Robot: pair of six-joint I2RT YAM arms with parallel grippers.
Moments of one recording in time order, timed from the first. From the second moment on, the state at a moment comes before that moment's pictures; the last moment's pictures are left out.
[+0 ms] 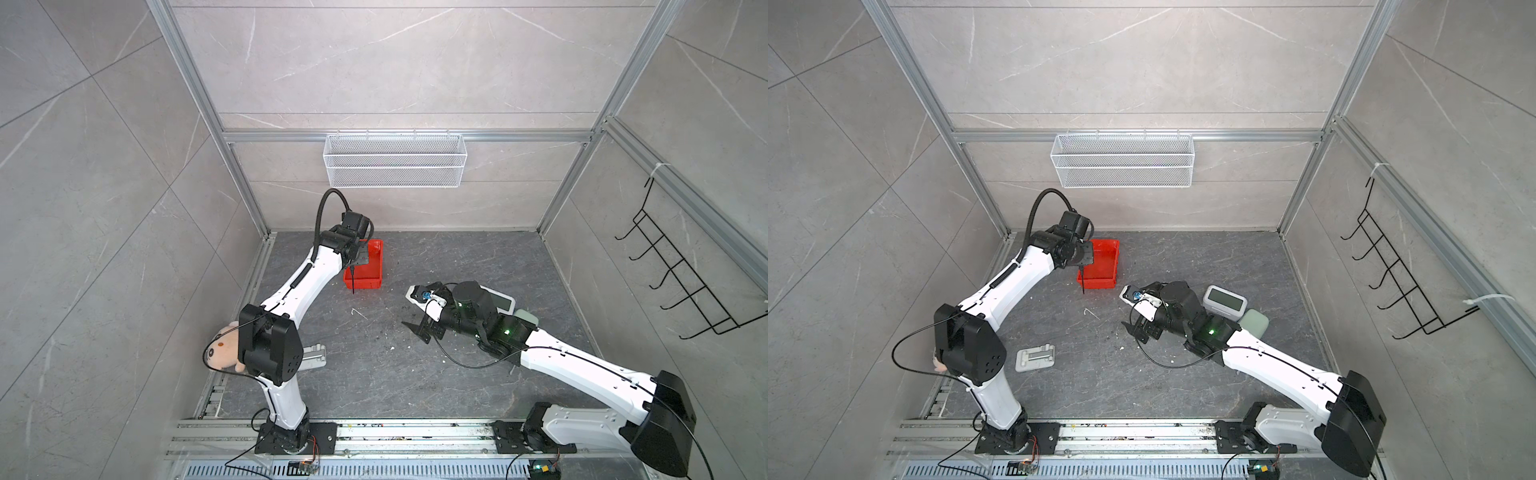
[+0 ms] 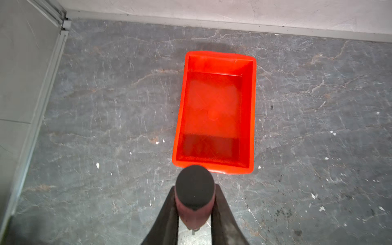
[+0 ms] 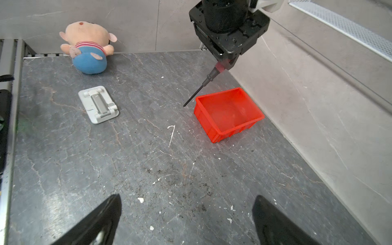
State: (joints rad) left arm -0.42 1.83 1.73 -0.85 -0.31 -0.35; right arm 0.84 1.23 0.93 -0.13 -0.07 -0.35
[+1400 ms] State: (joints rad) left arm -0.33 2.45 2.27 -0.91 -0.20 -0.27; right arm 0.84 1.45 1.02 0.07 0.08 -0.25
